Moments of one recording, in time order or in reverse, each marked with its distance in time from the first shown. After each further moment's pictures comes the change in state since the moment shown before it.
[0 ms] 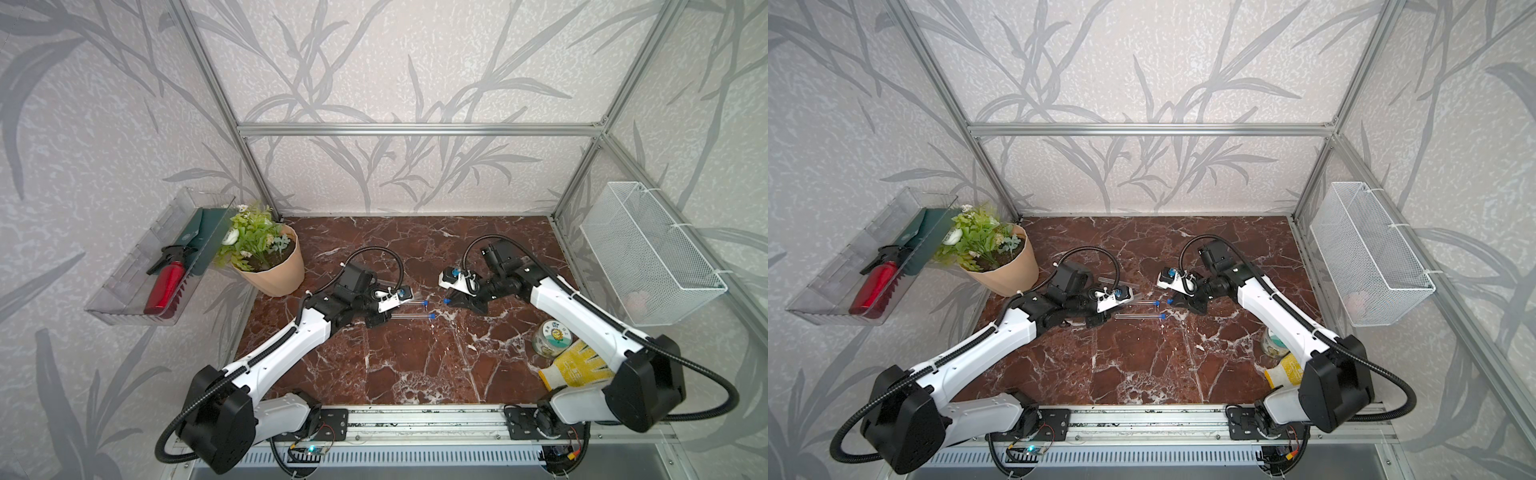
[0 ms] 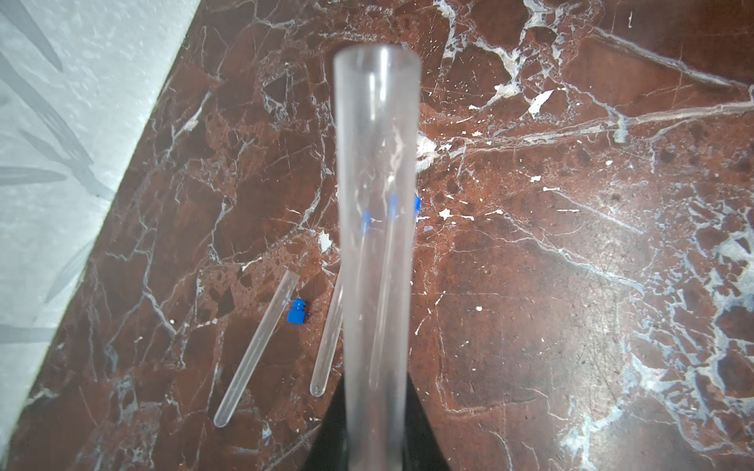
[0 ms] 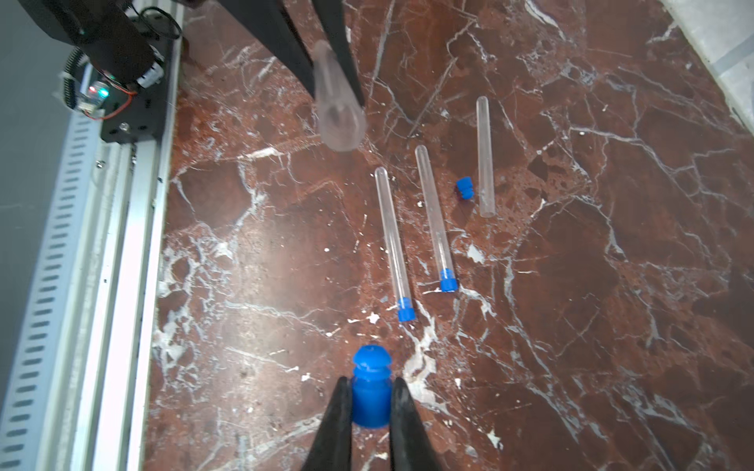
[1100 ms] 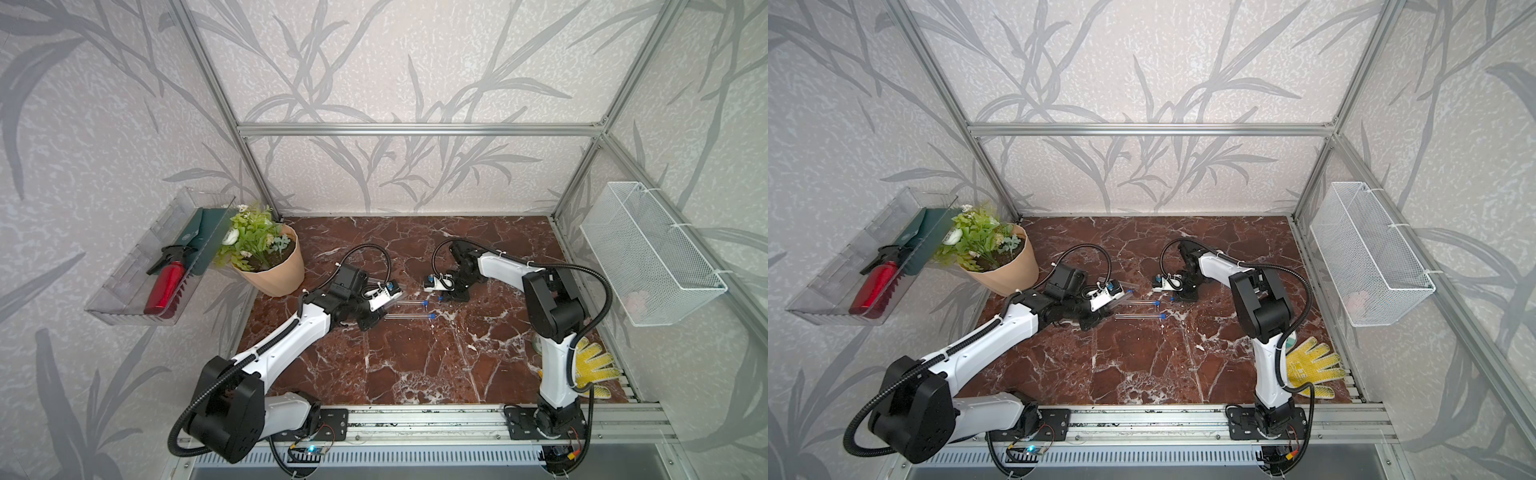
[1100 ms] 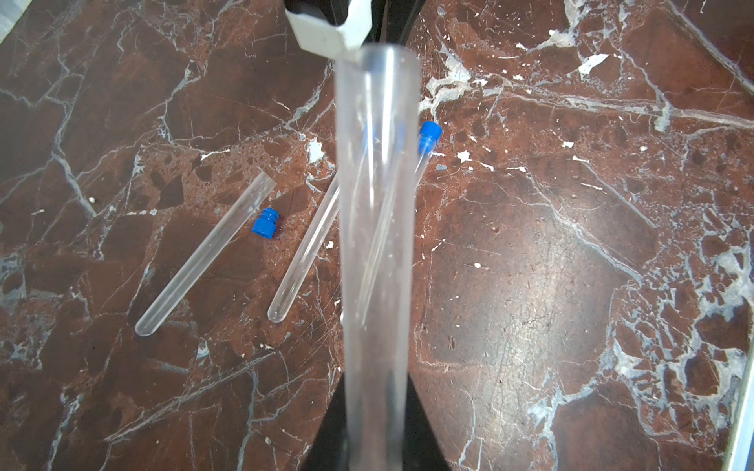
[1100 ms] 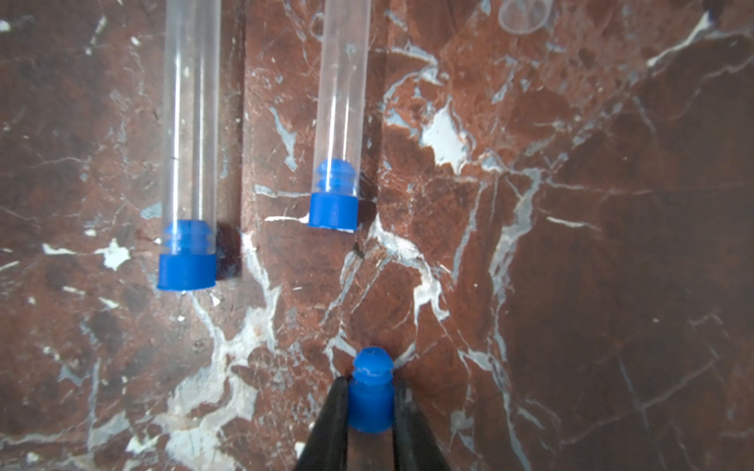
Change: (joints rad) left arm 0.108 0.057 -0.027 -0.077 0.013 -0.188; right arm -0.067 0.694 0.303 0.053 0.246 -0.412
